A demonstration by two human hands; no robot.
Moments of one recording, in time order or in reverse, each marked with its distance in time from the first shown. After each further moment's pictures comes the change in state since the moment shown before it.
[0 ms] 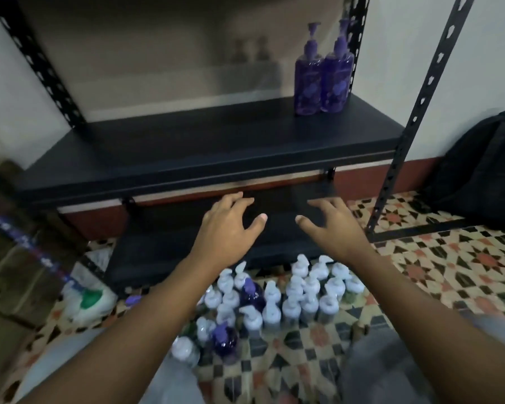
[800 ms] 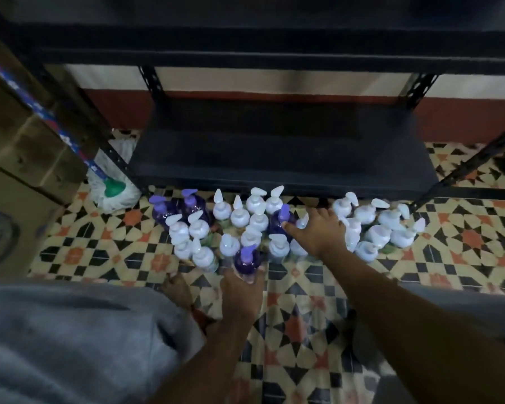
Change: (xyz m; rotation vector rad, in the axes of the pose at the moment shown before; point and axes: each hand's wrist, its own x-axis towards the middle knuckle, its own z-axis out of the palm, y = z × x) left_hand -0.179 -0.116 0.229 -0.650 0.114 -1.115; right_hand -0.028 0.046 0.230 -0.316 -0.423 0.159
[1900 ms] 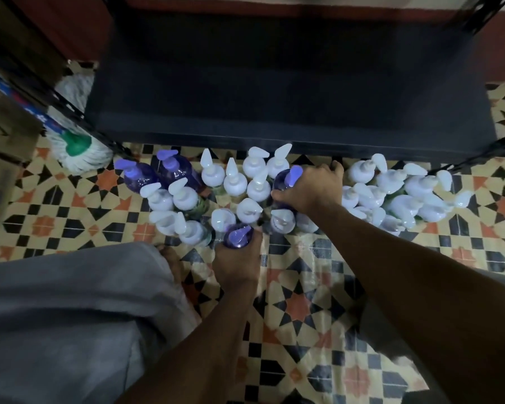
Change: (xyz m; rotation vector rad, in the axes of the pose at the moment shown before) left_hand 0.063 -0.003 0.041 0.004 0.224 -0.284; right_hand 0.084 -0.013 0.052 -0.359 0.038 -0.140
